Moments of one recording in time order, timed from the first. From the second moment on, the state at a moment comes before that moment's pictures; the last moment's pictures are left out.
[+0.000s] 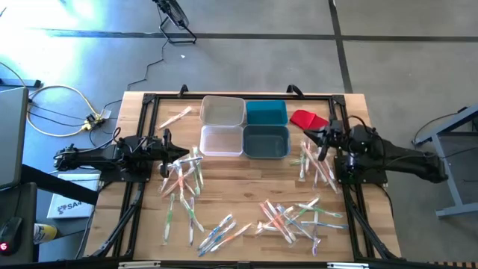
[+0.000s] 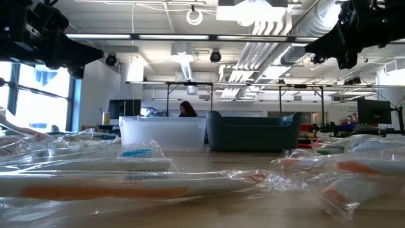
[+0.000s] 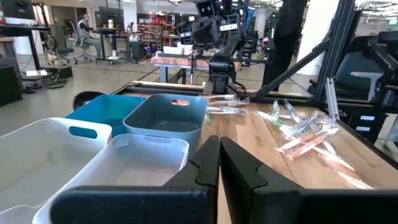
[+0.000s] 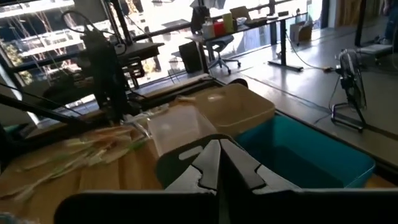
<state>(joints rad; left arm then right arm) 0.02 0.01 0.02 0.01 -0.07 -0.06 -0.22 0.29 0.31 -0.15 0.16 0.26</state>
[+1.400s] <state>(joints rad) 0.02 0.01 0.02 0.01 -0.08 -0.05 -0.21 0.92 0.73 -0.86 0.18 0.55</state>
